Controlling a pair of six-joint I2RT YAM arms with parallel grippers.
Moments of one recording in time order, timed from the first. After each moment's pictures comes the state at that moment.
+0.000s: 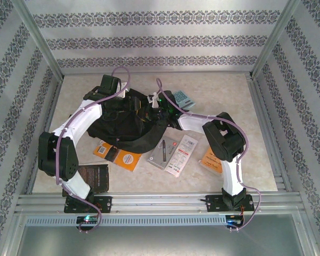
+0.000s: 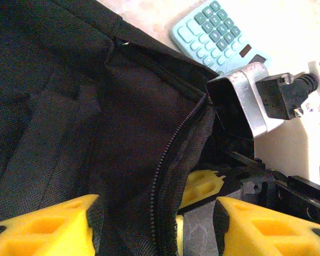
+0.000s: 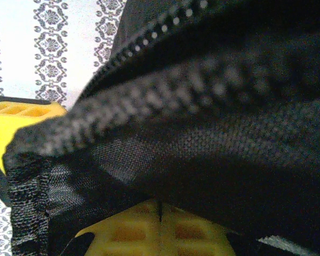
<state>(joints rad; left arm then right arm) -0.24 1.66 1.38 -0.62 0.38 -0.34 0.61 2.05 1.30 0.31 -0.71 1.07</state>
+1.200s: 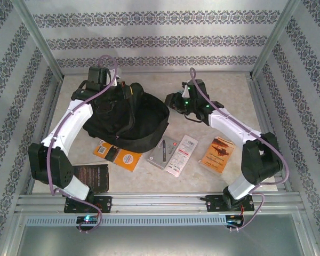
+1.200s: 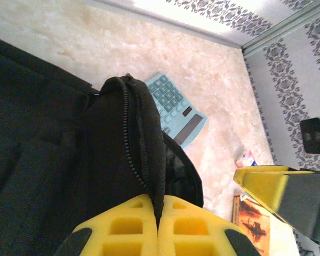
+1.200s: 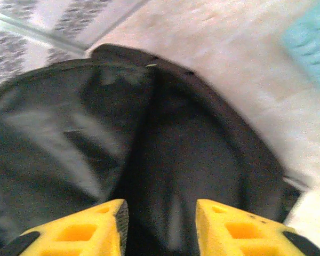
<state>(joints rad) -0.19 1.56 1.45 -0.55 0.45 -0.47 0.41 1.61 1.20 -0.23 -0.37 0.83</state>
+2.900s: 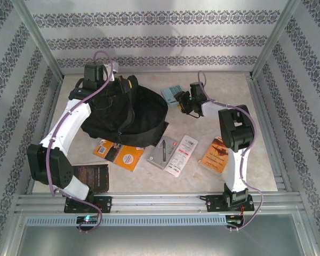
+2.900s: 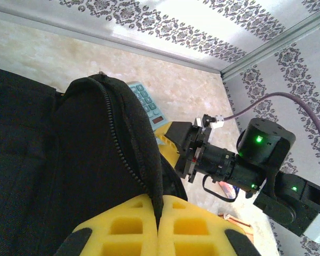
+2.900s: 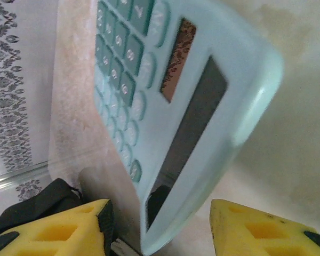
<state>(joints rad) -0.17 1.55 1.46 -0.46 0.48 -0.51 0.24 2.11 1.35 0.05 -0.35 1.27</state>
